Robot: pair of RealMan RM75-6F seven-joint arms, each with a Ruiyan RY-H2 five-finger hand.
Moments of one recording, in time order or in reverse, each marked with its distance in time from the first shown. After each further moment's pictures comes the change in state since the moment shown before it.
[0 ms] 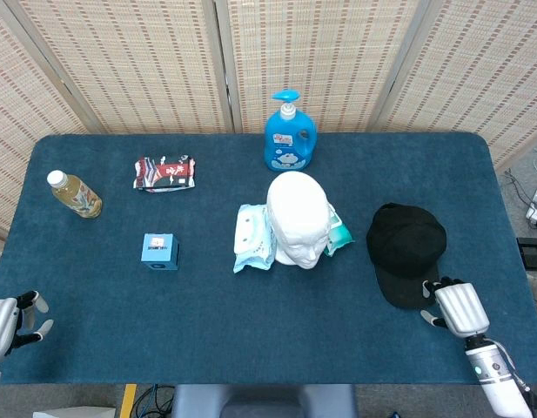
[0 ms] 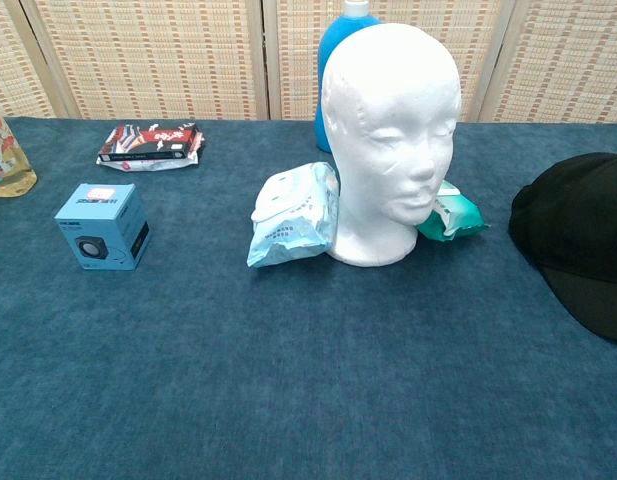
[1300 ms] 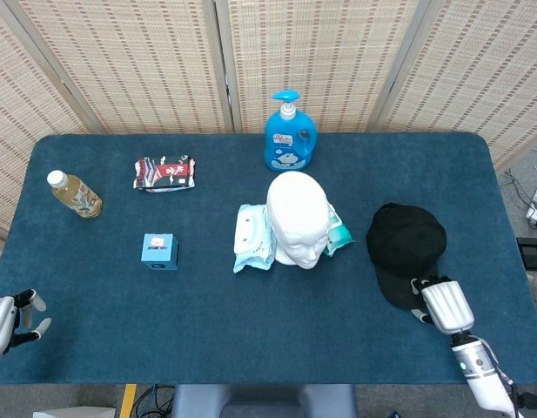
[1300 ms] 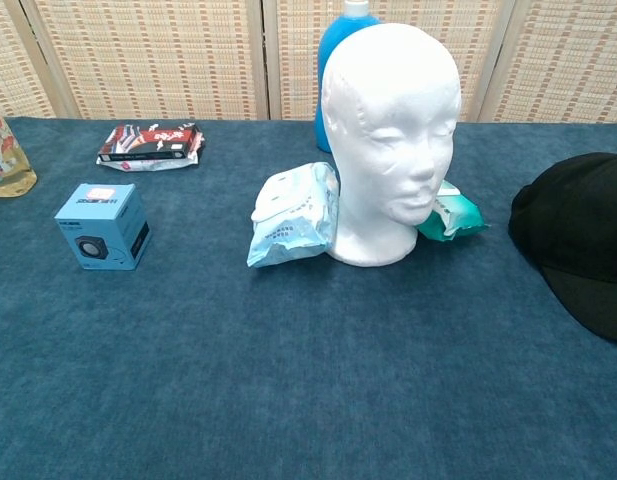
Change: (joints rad) left arm -0.002 0.006 -0.008 -0.008 -0.019 -0.005 0.007; right arm 0.023 -0.139 -0.004 0.196 -0.008 0.033 -0.001
